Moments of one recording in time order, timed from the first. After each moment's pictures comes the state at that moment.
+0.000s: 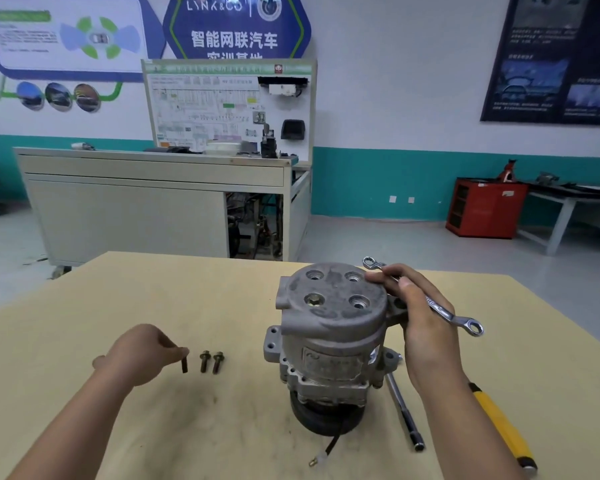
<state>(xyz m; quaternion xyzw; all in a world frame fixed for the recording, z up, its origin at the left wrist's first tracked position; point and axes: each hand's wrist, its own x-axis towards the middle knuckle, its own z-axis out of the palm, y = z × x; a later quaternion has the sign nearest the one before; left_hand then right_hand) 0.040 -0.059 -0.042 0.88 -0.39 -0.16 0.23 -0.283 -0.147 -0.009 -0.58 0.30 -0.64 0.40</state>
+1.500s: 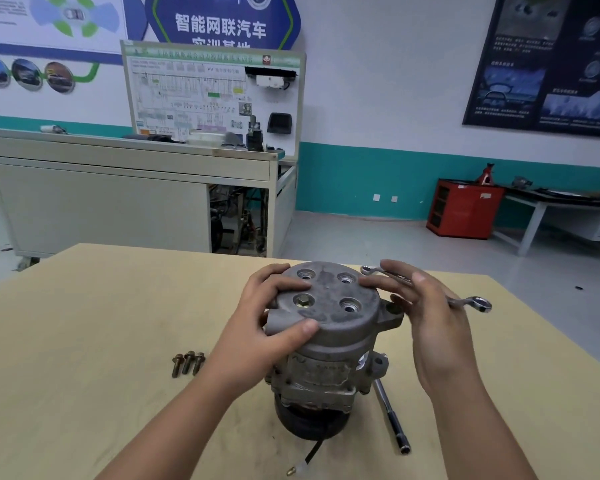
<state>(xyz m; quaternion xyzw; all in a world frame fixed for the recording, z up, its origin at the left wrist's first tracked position) -0.105 -0.077 -0.010 0.45 -0.64 -0.21 0.59 -0.295 -0.138 0.009 -0.61 0.31 -0.61 0.41</state>
